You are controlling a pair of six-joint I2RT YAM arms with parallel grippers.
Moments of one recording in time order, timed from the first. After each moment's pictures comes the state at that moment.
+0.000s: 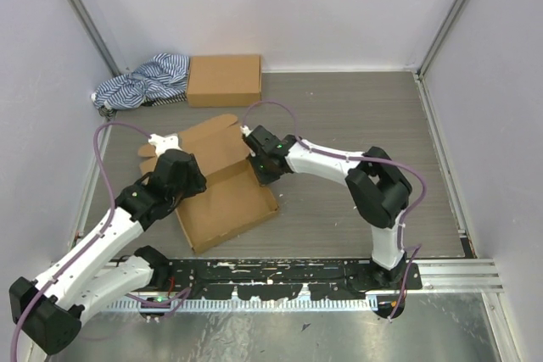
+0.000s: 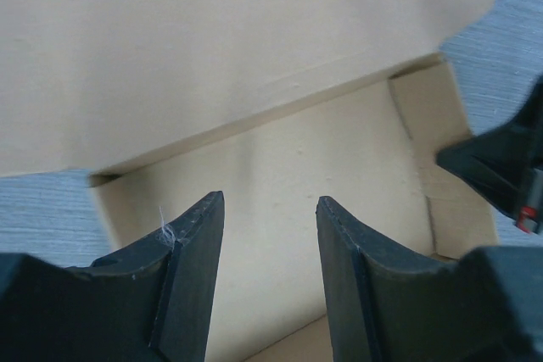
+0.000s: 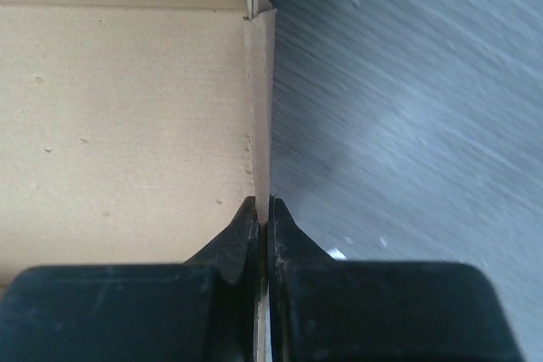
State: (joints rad) left arm -0.59 0.84 0.71 -0.61 -0.35 -0.68; right arm 0.84 1.94 1.40 -0.54 0.00 0.33
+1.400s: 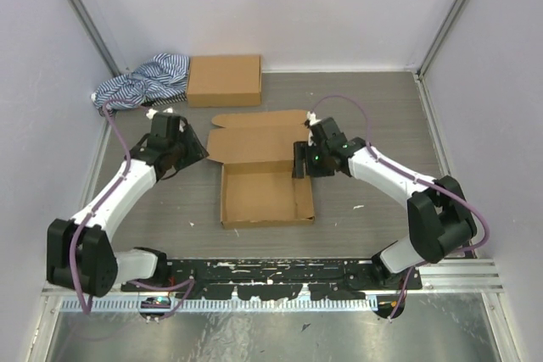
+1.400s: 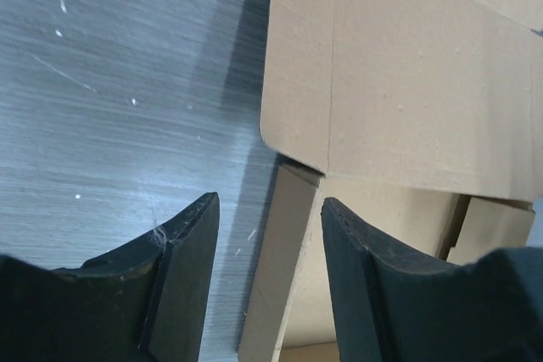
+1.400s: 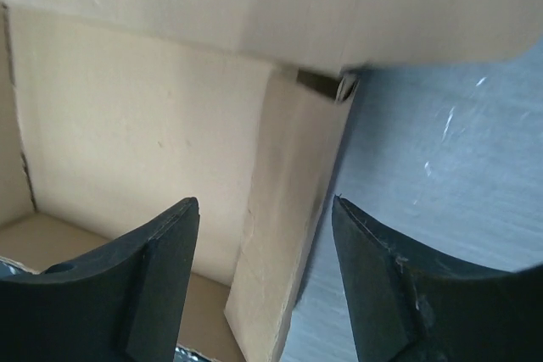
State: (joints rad) left arm -0.26 1.30 0.93 -0.46 -0.02 -0.65; right arm 0.49 1.49 0.99 -0.44 -0.12 0.40
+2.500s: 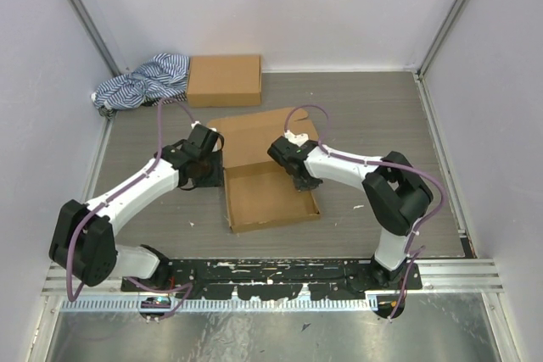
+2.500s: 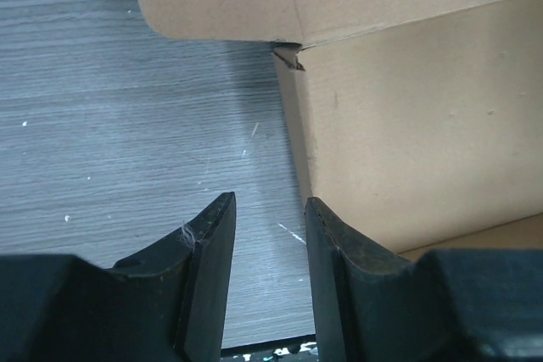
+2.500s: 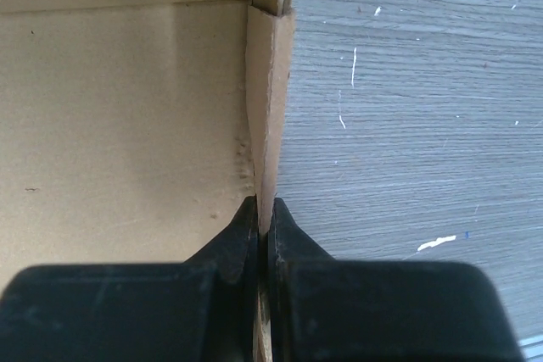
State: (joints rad) left arm -0.53 1.35 0.92 -0.65 -0.06 -0.51; right arm 0.77 1.78 1.15 -0.76 0.45 0.54
